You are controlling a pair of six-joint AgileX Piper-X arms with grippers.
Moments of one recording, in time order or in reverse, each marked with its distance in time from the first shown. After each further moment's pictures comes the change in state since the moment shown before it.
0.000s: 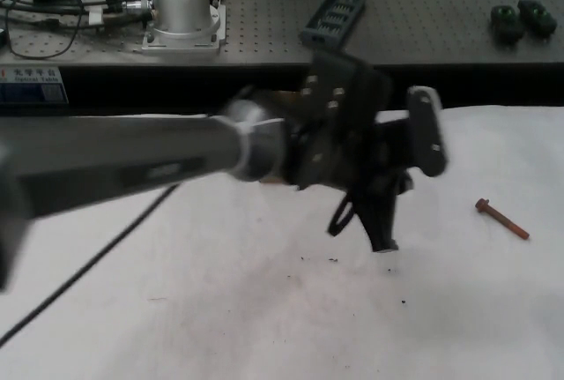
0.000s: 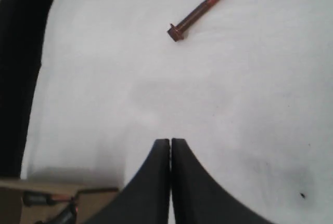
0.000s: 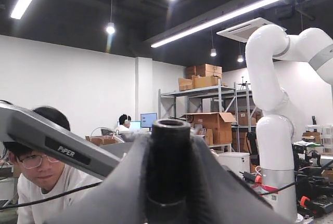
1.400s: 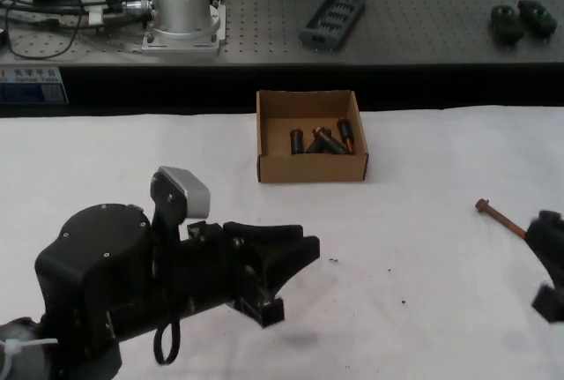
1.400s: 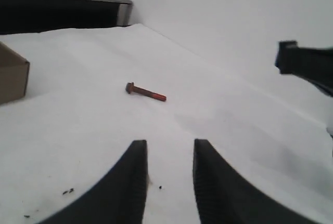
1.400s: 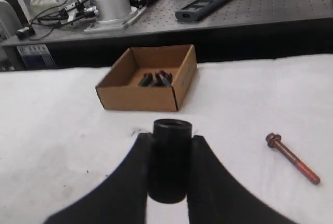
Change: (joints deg) left arm 12.5 -19.1 63.9 -80.1 23.8 -68.7; right arm 0.0 26.3 -2.6 20.4 24.8 -12.2
